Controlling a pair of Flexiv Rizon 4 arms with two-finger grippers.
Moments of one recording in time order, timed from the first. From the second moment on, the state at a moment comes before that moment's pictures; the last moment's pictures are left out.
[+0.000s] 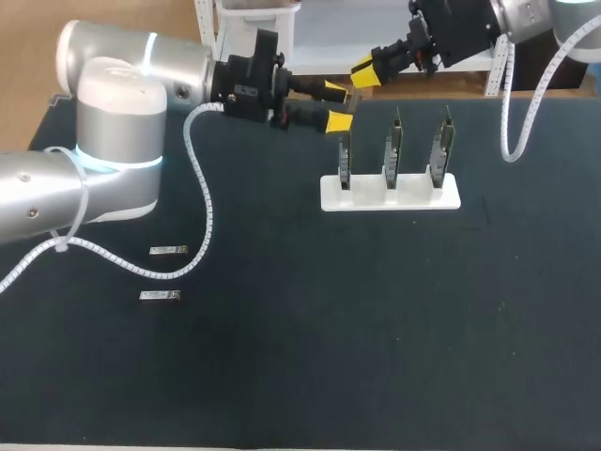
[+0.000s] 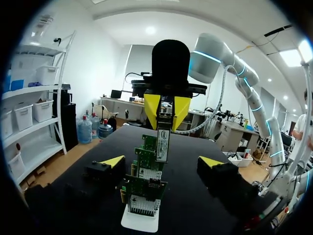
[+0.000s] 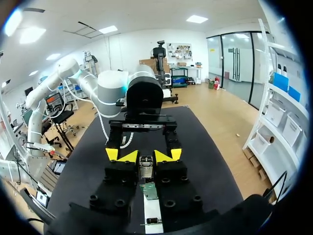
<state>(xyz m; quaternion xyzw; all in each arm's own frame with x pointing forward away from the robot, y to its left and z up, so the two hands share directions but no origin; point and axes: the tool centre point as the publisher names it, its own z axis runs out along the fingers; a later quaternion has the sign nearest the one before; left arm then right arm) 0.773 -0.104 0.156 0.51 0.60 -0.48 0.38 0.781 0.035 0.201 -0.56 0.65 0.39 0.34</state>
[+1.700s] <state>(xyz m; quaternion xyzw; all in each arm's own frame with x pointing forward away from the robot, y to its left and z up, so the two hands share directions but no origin) 0.764 -0.069 0.106 0.61 0.67 -0.35 0.26 0.772 0.022 0.196 -0.55 0.65 0.39 0.36</state>
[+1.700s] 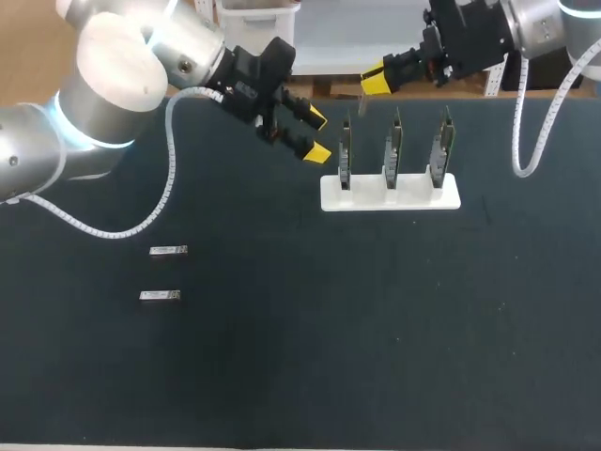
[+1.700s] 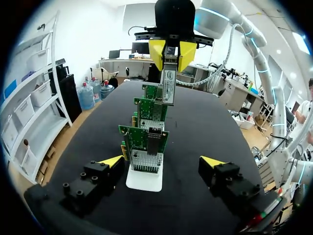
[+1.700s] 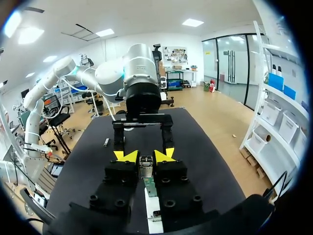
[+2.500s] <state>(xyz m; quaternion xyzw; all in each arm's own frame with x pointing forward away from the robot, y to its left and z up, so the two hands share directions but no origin) 0.764 -0.069 0.096 0.63 0.66 -0.34 0.24 0.773 0.023 0.197 -0.55 0.65 0.38 0.35</state>
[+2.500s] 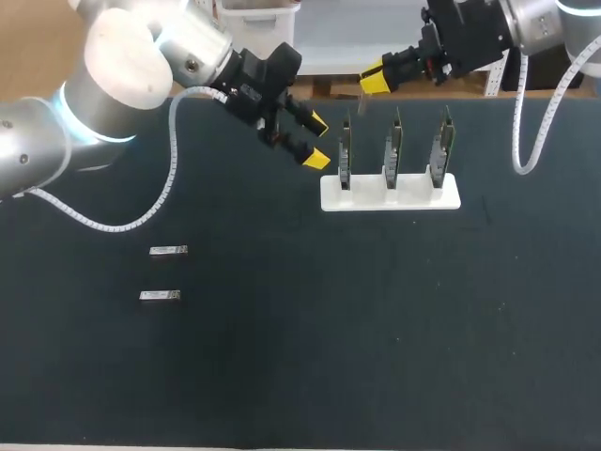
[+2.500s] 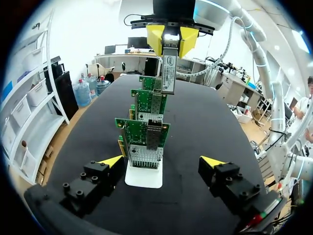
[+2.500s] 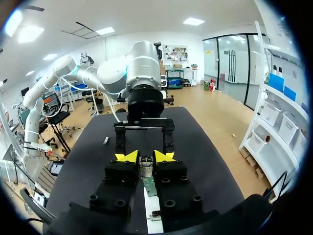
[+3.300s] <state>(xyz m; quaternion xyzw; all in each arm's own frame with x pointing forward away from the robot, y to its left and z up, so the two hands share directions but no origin) 0.759 -0.068 0.093 0.63 0.66 -0.34 0.23 0.770 0.030 0.199 -0.56 0.65 0.38 0.35</state>
